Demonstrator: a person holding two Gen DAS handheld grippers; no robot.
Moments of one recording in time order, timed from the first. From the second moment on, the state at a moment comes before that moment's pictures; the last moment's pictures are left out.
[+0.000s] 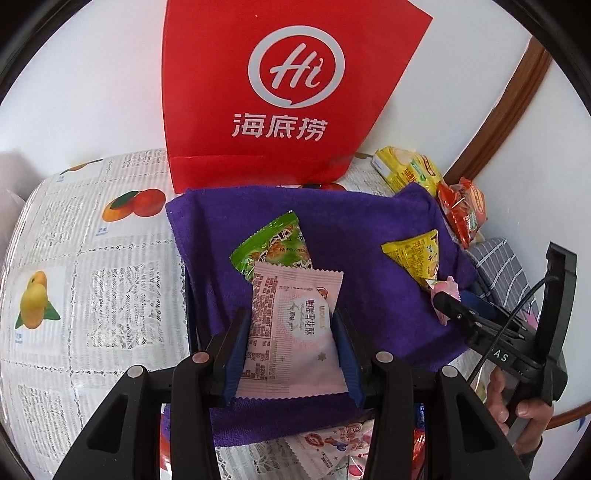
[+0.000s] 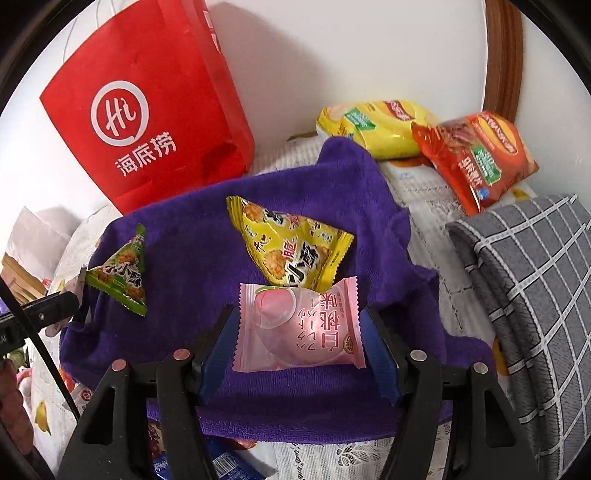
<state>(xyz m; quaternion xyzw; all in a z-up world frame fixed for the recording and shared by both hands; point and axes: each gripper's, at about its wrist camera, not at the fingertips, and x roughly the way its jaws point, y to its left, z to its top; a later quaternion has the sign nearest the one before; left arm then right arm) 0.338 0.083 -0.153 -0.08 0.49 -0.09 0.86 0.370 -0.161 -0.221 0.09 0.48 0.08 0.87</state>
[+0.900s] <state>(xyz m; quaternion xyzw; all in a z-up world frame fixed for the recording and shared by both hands) 0.322 0.086 -0.120 -0.11 0.49 -0.12 0.86 0.300 -0.146 -0.157 0.06 0.44 0.08 0.89</state>
